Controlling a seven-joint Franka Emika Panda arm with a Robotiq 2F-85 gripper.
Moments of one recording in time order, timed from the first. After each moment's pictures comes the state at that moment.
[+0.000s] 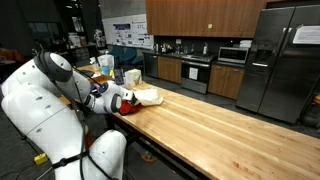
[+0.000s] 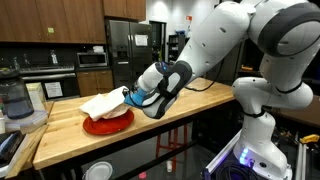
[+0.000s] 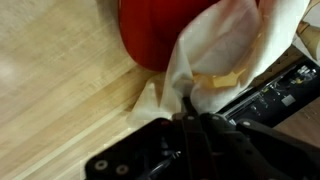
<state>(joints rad) 1.89 0.61 -1.18 -2.40 0.60 3.34 1.03</state>
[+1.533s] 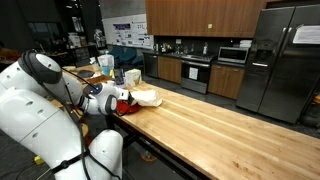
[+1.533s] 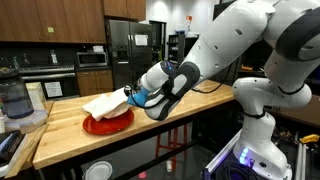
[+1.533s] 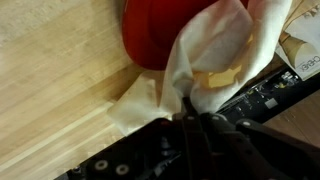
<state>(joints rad) 2.05 0.63 -1.27 -2.45 0.69 3.35 0.93</state>
